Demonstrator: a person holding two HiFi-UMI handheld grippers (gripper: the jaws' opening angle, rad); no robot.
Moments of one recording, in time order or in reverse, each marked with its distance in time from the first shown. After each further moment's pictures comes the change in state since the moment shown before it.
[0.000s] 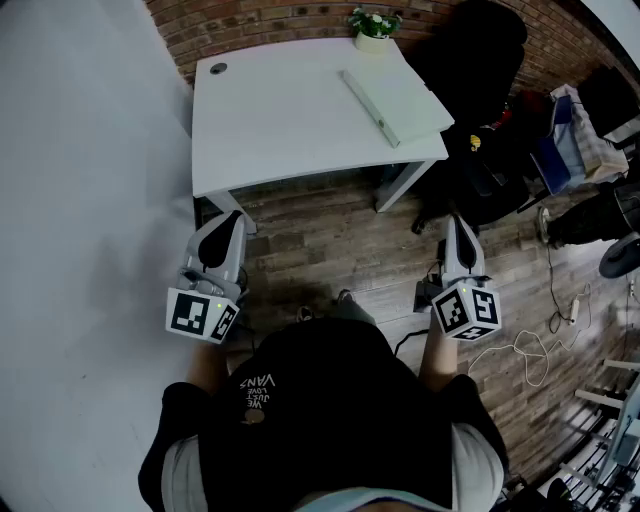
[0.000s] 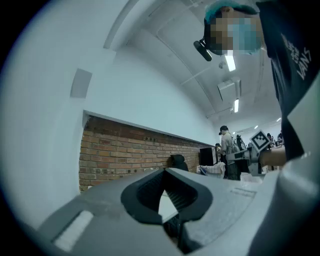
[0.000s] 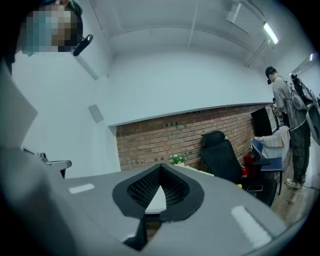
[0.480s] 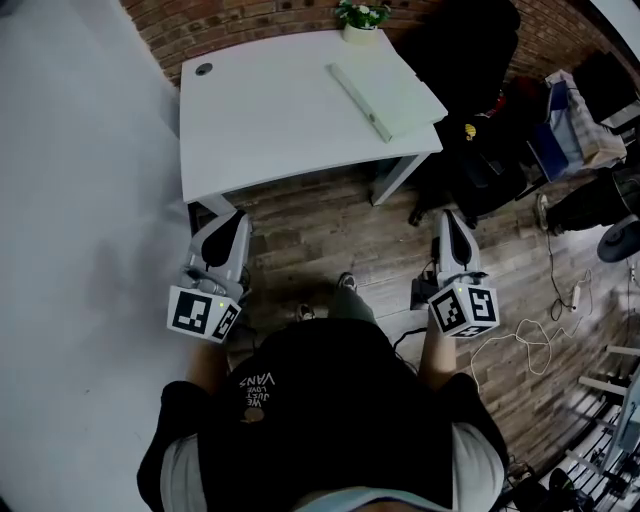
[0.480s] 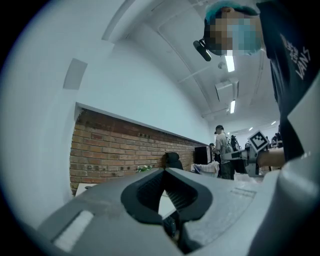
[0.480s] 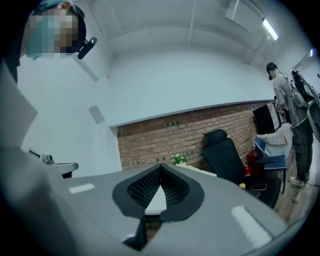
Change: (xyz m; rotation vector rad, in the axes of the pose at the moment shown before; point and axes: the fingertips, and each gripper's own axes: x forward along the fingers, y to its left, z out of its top) left arm 0.030 -0.012 -0.013 -0.014 0.026 -0.061; right arm 0.011 -0.006 -0.005 0.012 -0.004 0.035
